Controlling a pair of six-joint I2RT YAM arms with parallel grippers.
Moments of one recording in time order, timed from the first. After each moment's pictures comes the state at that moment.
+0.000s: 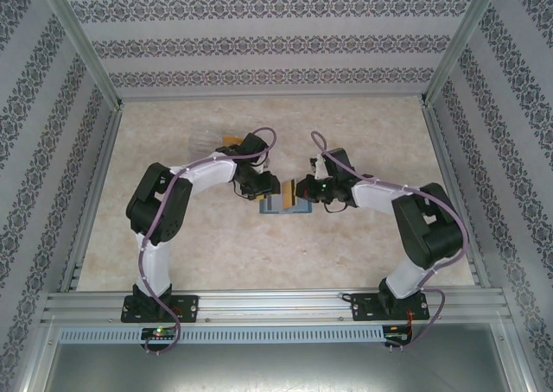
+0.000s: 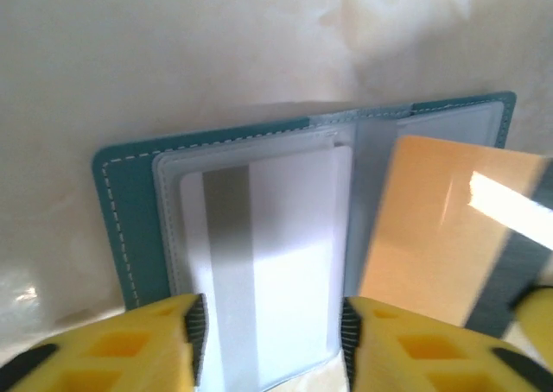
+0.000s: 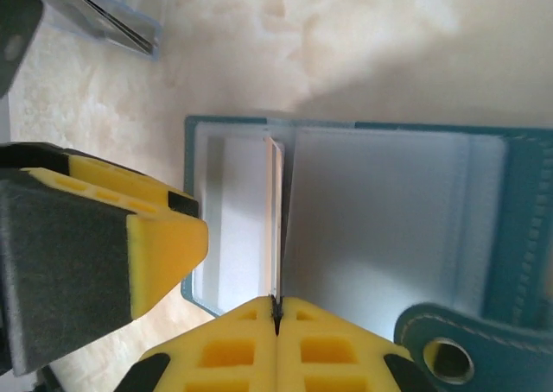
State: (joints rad) left arm -0.52 1.99 1.38 -0.60 0.37 -0.64; right arm 0.39 1.64 0.82 -0.05 -0.52 0.61
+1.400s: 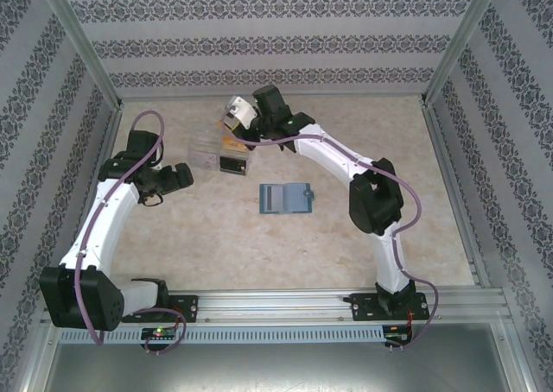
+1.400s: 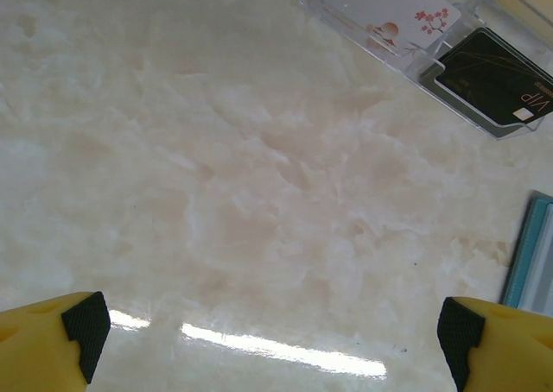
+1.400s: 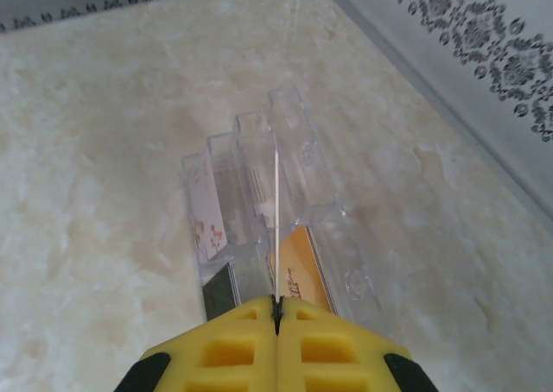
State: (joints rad) left arm 0.00 1.23 1.10 -0.99 0.03 -0.39; right arm 0.63 2.16 1.94 -0.41 -0.32 -0.35
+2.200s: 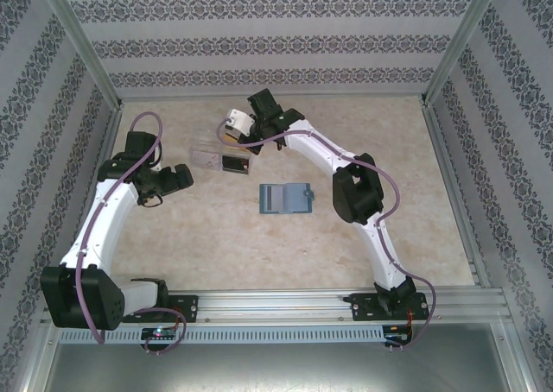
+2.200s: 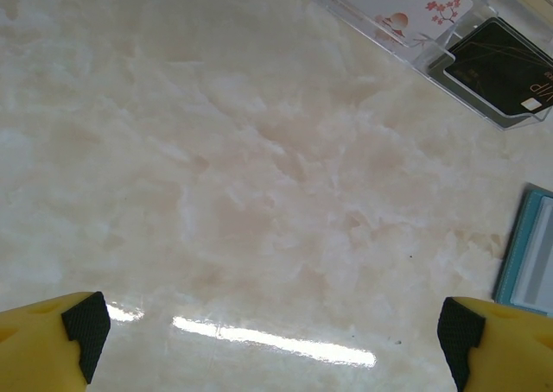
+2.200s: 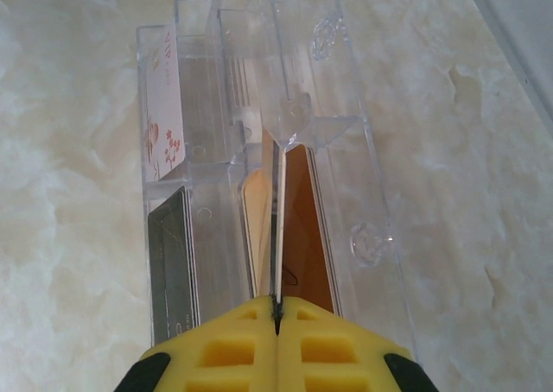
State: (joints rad) left arm 0.02 1.23 1.09 -0.98 0.08 -0.39; right arm 0.60 2.36 2.16 -0.64 -0.28 -0.57
